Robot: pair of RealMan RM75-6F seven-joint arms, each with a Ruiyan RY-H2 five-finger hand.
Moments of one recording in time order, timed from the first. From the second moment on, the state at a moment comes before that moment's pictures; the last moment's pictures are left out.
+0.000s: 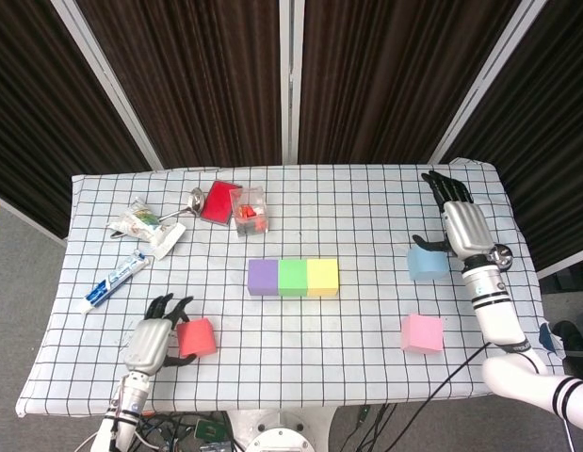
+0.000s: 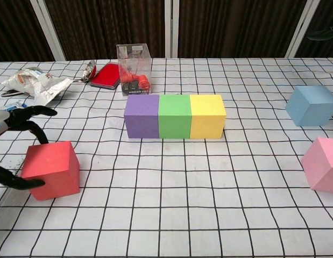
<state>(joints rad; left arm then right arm) -0.21 -1.60 -0.01 -1.74 1.34 1.31 0.36 0.61 -1.26 0.30 -1.48 -1.13 1.04 0.06</state>
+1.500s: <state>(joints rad) -0.73 -1.50 -0.25 -1.46 1.39 0.93 -0.18 0.56 -1.23 0.31 -1.47 -1.16 1.10 0.11</state>
